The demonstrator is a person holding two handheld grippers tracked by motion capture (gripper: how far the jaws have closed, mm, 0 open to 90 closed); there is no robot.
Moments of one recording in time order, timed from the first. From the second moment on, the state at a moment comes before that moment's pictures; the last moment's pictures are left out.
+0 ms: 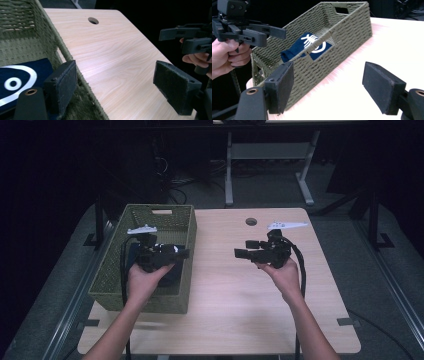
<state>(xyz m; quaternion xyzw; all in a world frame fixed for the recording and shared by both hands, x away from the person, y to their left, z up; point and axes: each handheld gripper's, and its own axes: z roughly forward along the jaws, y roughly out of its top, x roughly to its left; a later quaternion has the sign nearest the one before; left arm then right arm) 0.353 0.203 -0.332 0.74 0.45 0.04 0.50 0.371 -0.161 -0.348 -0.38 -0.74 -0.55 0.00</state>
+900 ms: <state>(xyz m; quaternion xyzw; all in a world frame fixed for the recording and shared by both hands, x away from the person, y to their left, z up) 0.345 0.141 -0.330 0.75 0.41 0.03 0.51 0.354 -0.216 -0.355 -0.42 -0.73 -0.54 -0.02</state>
